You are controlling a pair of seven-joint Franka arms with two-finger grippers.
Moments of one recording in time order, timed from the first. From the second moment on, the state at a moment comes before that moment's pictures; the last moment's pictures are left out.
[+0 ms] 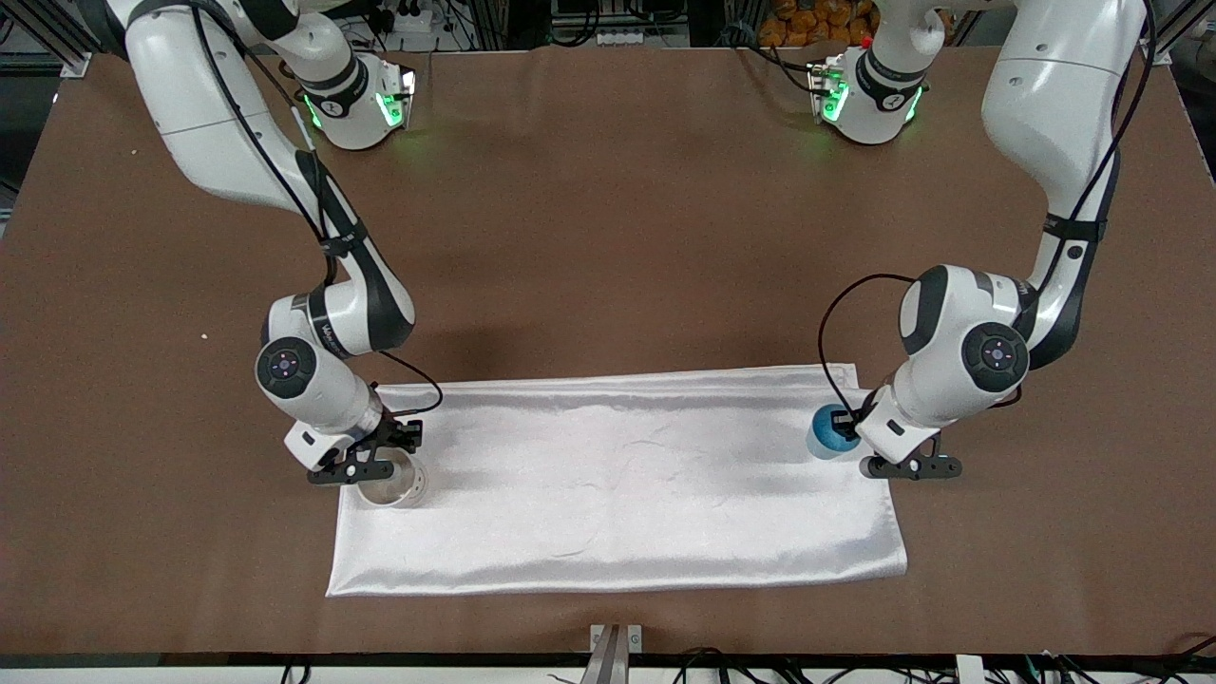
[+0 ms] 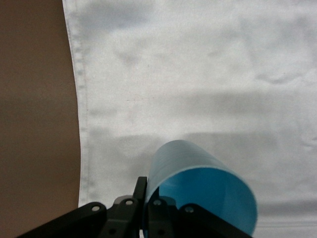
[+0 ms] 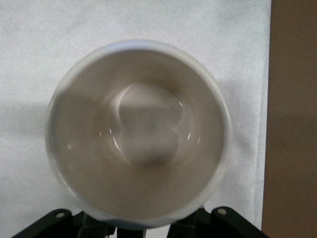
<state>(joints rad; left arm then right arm) -0.09 0.59 -0.15 -1.66 0.03 2.30 -0.23 0.22 0.70 0.02 -1.66 -0.02 2.47 0.18</state>
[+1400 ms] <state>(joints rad) -0.19 0.42 -0.16 -1.60 0.03 2.09 -0.25 0.41 0.48 0.06 -1.79 -0.02 2.29 0.54</state>
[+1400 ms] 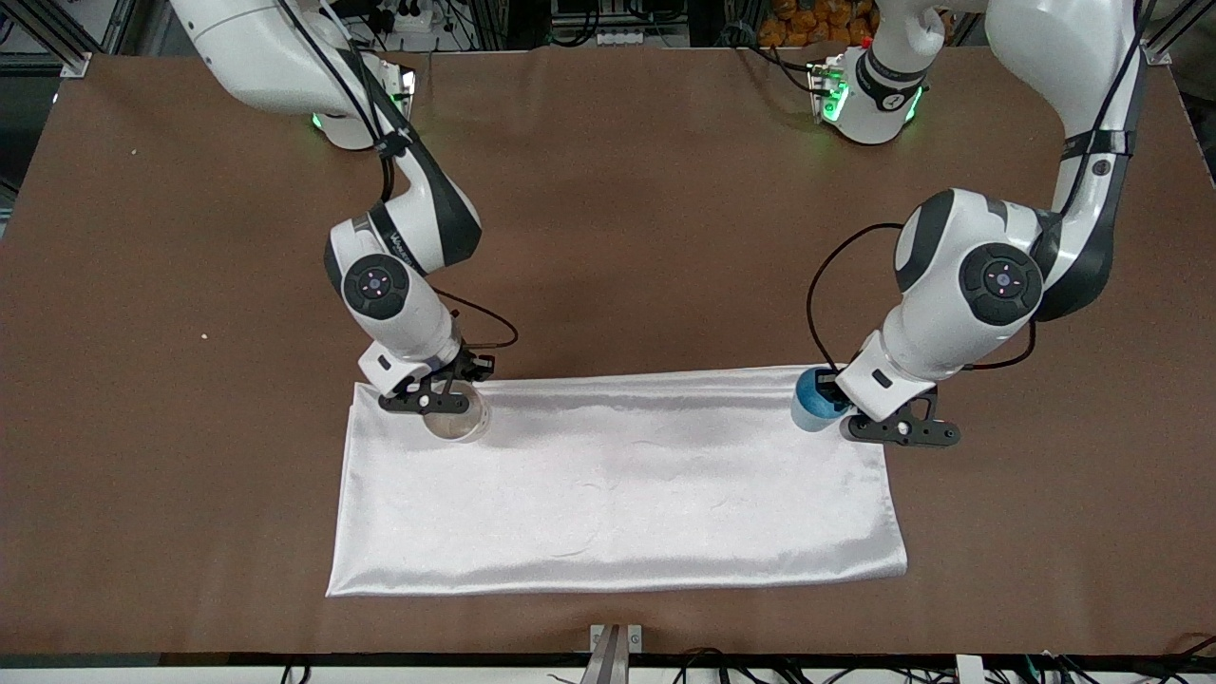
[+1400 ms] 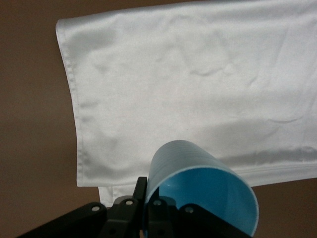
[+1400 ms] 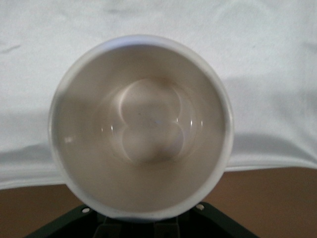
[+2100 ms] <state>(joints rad) -0.26 0.36 -0.16 -1.60 0.13 1.94 -0.35 0.63 0.33 0.09 -1.97 -0.02 2.36 0.94</state>
